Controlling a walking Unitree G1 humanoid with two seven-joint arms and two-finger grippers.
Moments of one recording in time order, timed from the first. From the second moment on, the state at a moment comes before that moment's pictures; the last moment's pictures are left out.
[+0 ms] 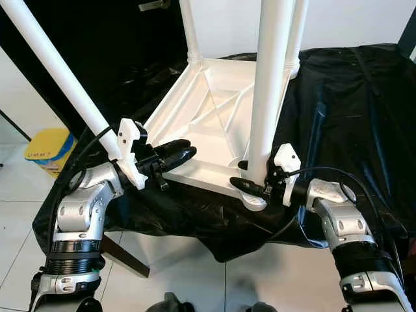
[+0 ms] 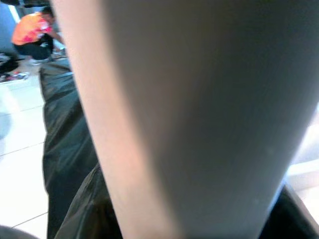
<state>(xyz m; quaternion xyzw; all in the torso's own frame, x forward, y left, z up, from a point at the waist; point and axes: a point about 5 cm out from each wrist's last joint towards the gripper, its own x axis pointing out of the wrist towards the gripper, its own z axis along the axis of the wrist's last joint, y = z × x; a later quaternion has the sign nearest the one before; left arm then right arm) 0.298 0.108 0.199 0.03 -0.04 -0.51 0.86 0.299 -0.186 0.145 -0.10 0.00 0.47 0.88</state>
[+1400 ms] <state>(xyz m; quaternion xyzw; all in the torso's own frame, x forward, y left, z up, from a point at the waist) 0.300 0.082 0.181 0.00 -0.02 -0.53 0.85 0.277 -0.143 0.119 0.01 -0.01 -0.06 1.00</state>
